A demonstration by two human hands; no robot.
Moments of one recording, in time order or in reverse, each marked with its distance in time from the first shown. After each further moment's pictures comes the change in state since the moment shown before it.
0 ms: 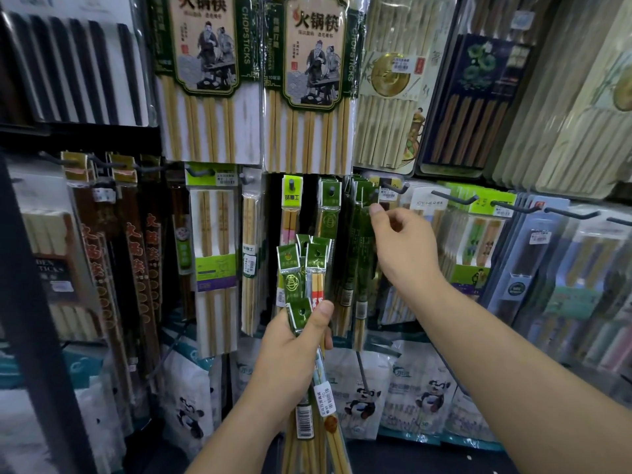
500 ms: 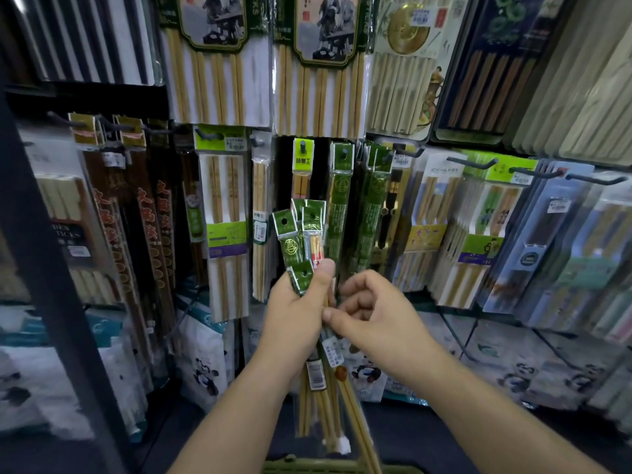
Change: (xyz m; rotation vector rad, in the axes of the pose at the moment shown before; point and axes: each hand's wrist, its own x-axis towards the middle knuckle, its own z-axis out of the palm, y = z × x) left_hand -0.002 0.003 0.001 -0.145 0.078 -0.029; right_hand -0.128 0.014 -0.004 0.158 -0.570 0.172
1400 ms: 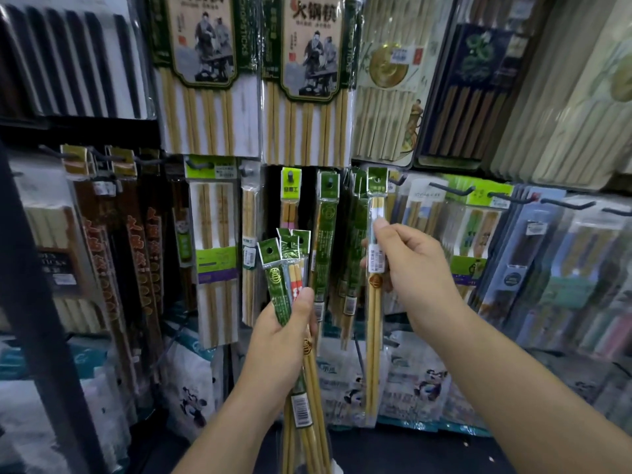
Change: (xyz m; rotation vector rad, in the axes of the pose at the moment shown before) left_hand -0.003 -0.002 -0.007 0.117 0.060 -0.057; right_hand 0.051 -0.041 -0.053 0.177 0.343 -0.135
